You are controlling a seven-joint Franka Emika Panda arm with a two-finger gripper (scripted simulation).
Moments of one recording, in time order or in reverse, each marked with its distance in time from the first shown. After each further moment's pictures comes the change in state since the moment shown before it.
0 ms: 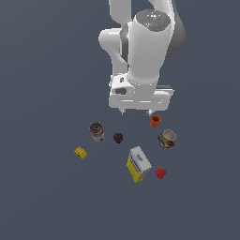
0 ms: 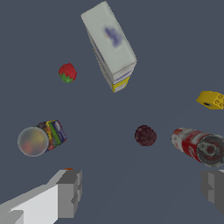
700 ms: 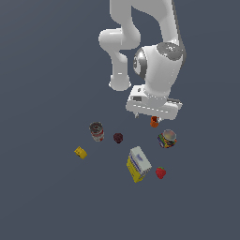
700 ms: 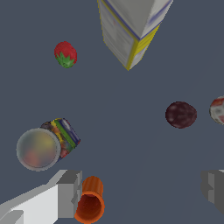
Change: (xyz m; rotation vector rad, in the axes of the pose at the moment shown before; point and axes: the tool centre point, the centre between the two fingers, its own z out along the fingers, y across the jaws) arm -0.035 -0.060 0.070 -0.011 0.013 0.200
